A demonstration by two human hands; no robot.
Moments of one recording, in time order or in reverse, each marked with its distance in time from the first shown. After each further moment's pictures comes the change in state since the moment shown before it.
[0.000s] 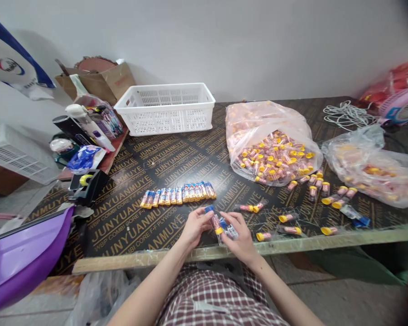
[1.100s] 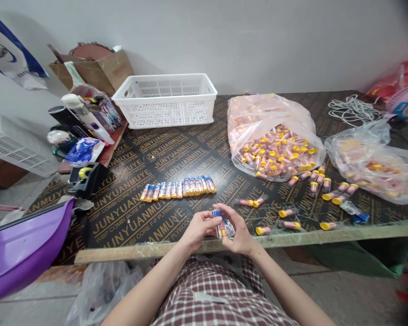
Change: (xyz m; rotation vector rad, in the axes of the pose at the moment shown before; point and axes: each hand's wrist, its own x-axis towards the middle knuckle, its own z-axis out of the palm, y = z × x) left_hand -0.021 -0.006 0.009 0.040 -0.148 -0.103; right_hand 0.011 -0.007 -0.003 0.232 -0.238 -0.086
